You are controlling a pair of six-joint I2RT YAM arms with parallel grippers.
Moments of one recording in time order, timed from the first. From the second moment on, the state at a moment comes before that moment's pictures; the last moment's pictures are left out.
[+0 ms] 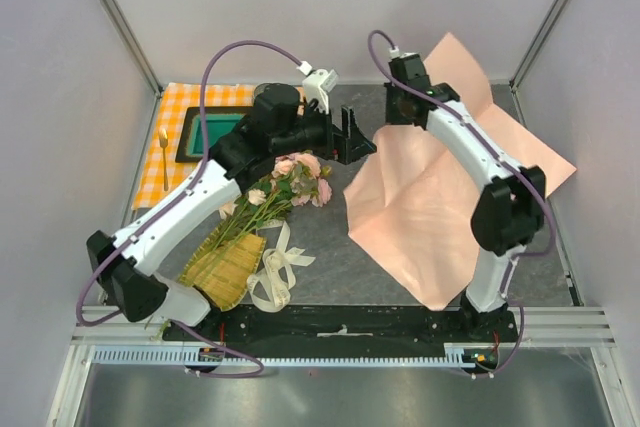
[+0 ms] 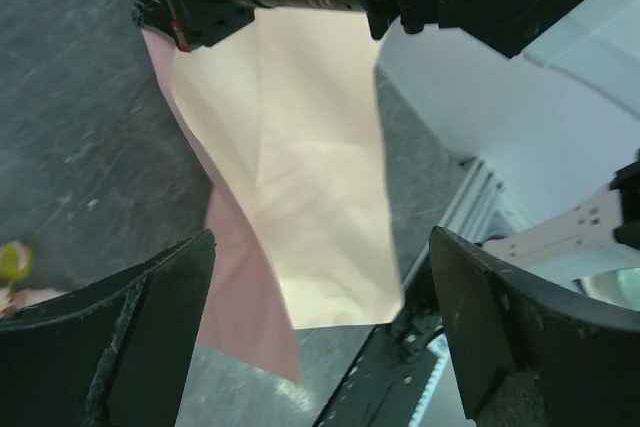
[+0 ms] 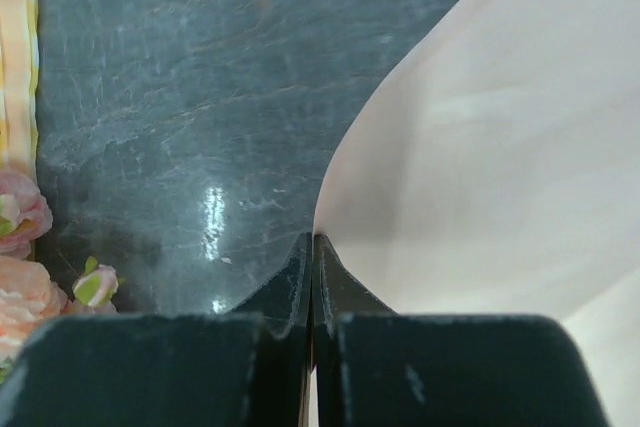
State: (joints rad) left arm -0.75 1.42 1.50 -0.34 0.31 -0.47; right arm 0.33 1.79 1.71 -0.66 0.22 0.29
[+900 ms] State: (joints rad) left arm -0.52 1.92 1.47 -0.26 0.53 -0.50; right arm 0.38 2.16 2.03 -0.72 0.07 0.20
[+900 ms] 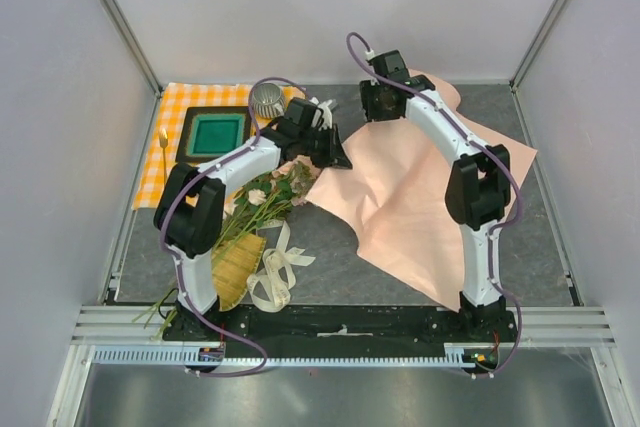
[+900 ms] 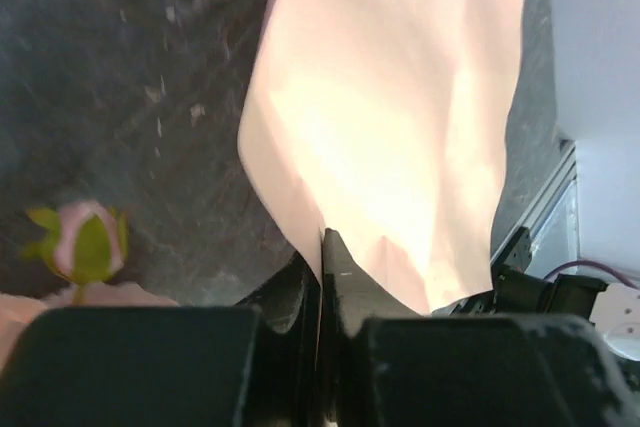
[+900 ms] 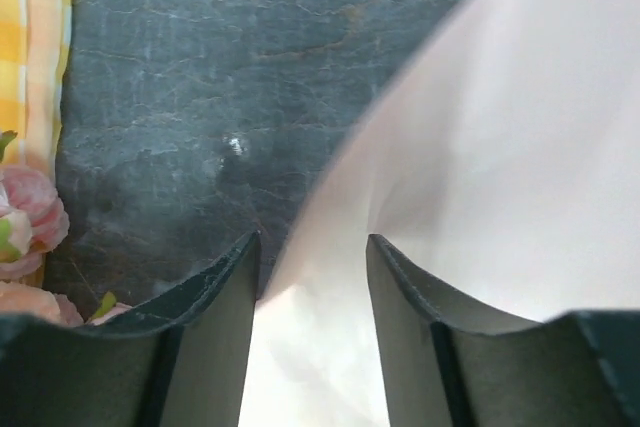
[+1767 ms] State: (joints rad) left arm -0.60 1.86 1.34 -0.09 0.15 -0.72; right arm 0.02 1.49 0.88 -0.53 0.06 0.47
